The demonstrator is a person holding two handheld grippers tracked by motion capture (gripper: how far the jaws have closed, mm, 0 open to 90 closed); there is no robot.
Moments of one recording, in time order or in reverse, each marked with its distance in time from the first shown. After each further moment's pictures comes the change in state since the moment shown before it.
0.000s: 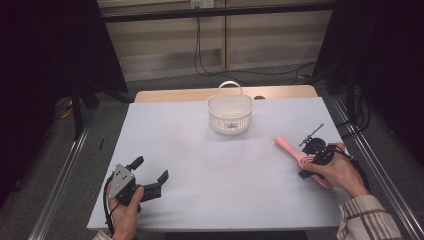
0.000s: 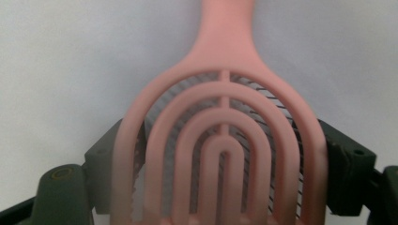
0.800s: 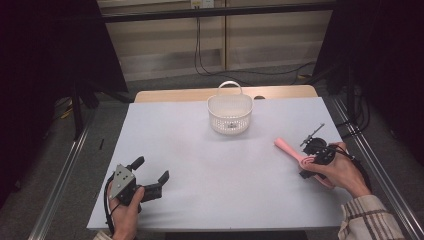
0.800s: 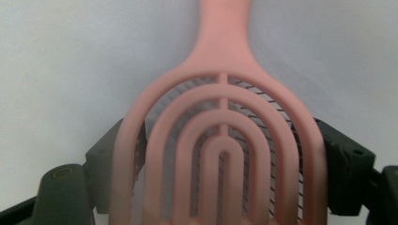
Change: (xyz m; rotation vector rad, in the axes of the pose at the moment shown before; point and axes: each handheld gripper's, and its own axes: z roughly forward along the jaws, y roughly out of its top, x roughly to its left) left arm -0.002 0.000 0.001 0.005 -0.014 -0.007; right arm 0.001 -0.002 -0.005 -0.001 -0.004 0.004
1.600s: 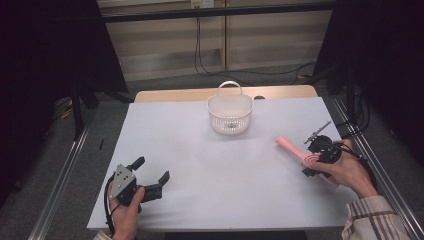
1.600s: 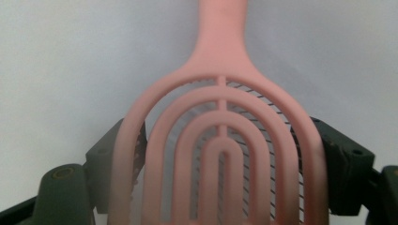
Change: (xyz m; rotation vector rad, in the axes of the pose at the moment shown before) left arm -0.001 0.000 0.000 -0.003 -0.005 0.004; right arm -0.002 -0.005 -0.017 -0.047 0.000 -0.019
